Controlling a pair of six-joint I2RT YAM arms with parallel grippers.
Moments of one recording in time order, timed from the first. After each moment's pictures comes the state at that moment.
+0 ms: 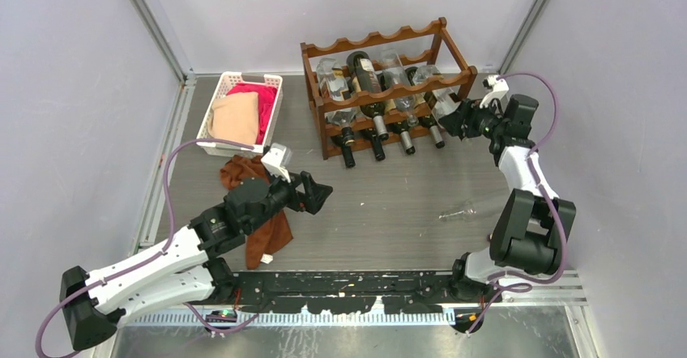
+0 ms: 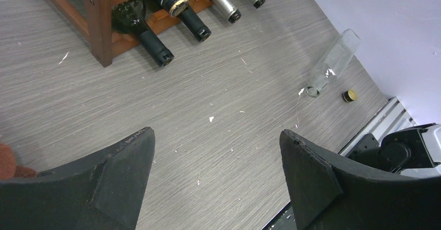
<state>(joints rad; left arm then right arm) -0.95 0.79 0.62 -0.05 -0.24 -0.46 -0.30 1.44 0.97 0.02 -0.76 -0.02</state>
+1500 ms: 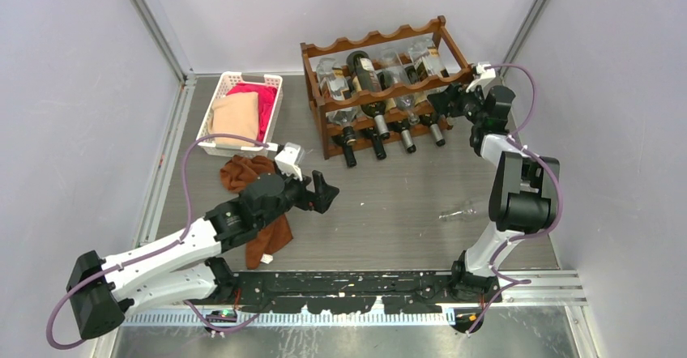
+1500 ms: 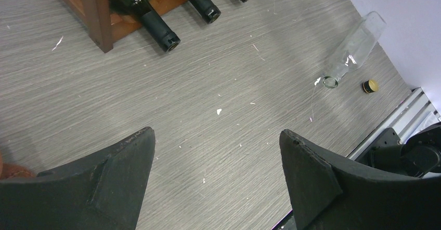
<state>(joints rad) -0.95 0.91 0.62 -0.01 -0.24 -0.47 -0.19 1.74 1.02 0.58 -0.64 0.17</state>
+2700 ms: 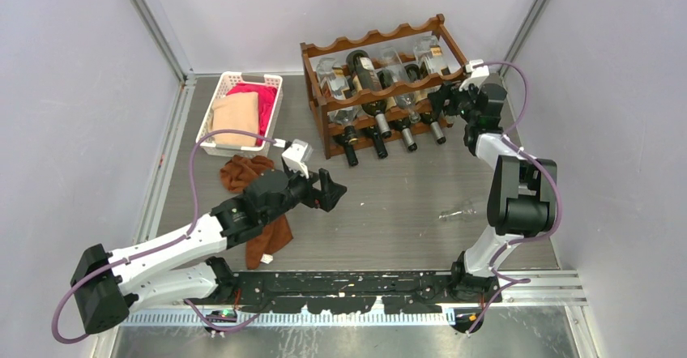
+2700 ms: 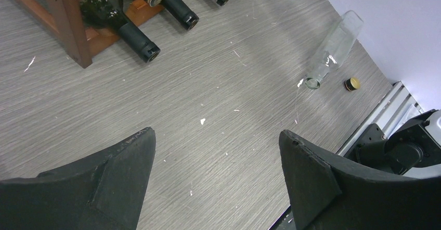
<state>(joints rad) -0.95 0.98 0.65 0.06 -0.17 -0.45 -0.12 1.72 1.04 0.51 -0.46 0.05</state>
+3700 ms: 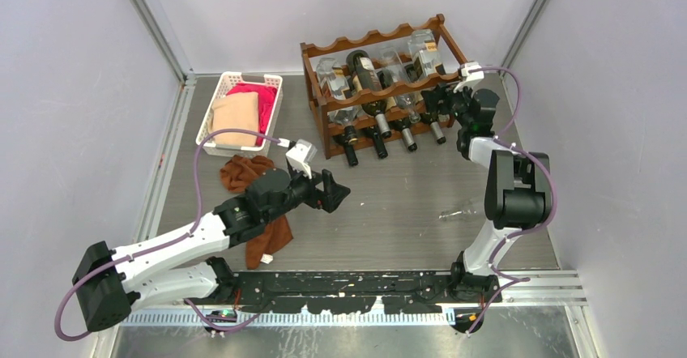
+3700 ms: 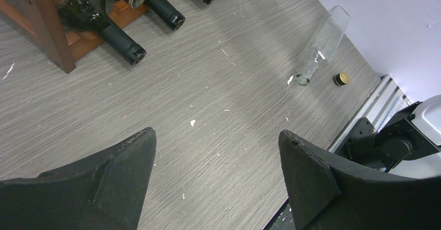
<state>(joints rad) -0.95 1.00 0.65 0.09 -0.13 -0.44 -0.09 1.76 0.98 0.75 -0.45 0.10</state>
